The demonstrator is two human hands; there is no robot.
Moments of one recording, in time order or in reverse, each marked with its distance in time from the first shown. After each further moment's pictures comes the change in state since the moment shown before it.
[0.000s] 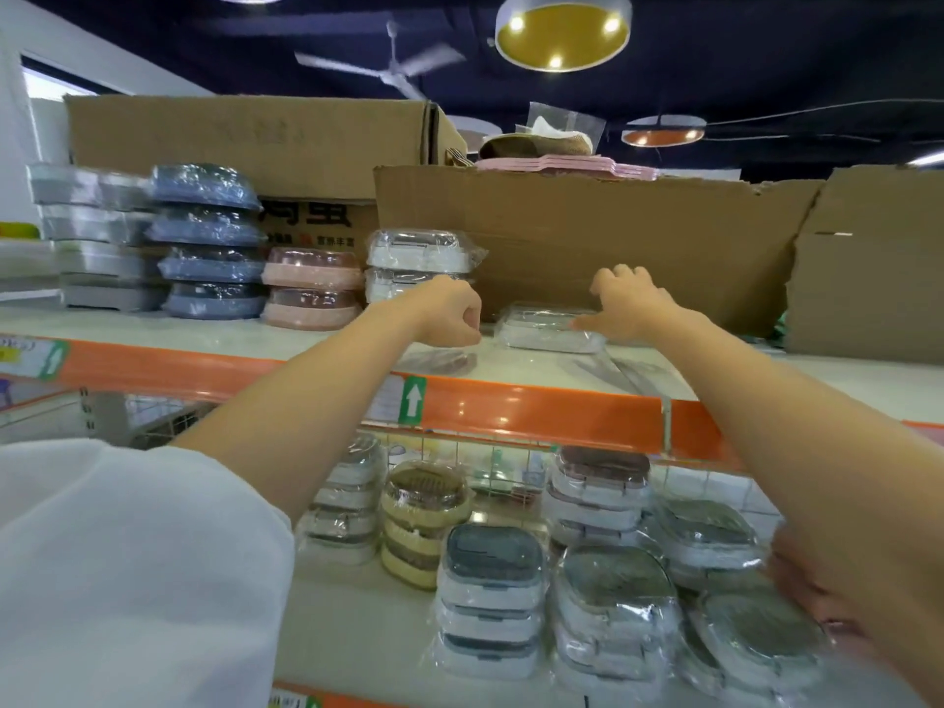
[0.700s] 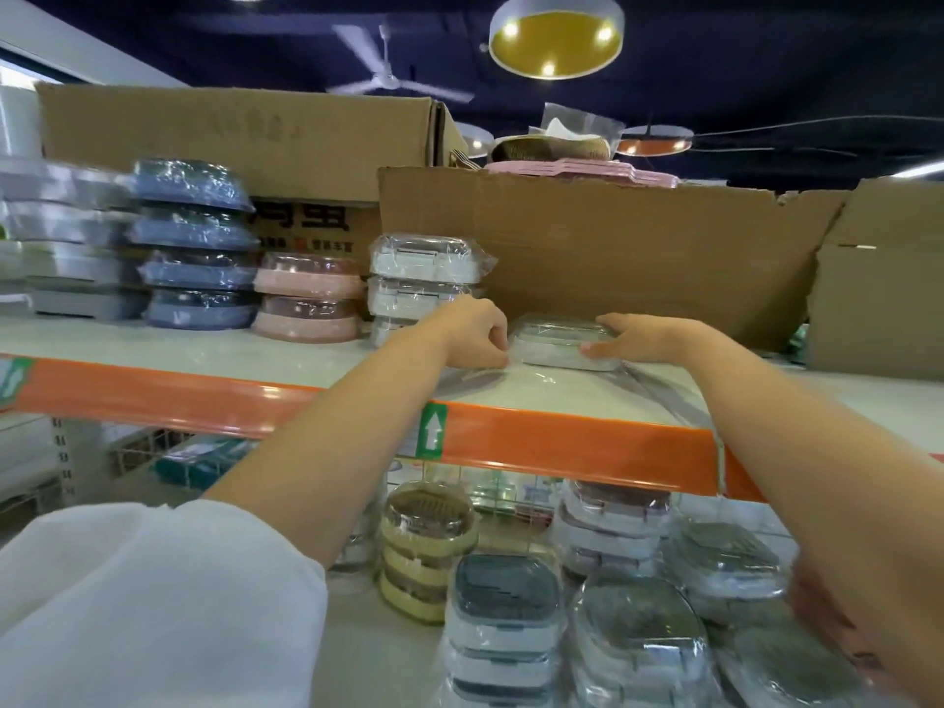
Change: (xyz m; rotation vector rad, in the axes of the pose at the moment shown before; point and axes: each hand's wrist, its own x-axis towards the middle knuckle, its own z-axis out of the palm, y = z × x) left_hand 0.033 -0.014 0.024 -0.106 0.079 0.068; right_hand 0.038 0.015 0.025 0.241 -0.330 0.056
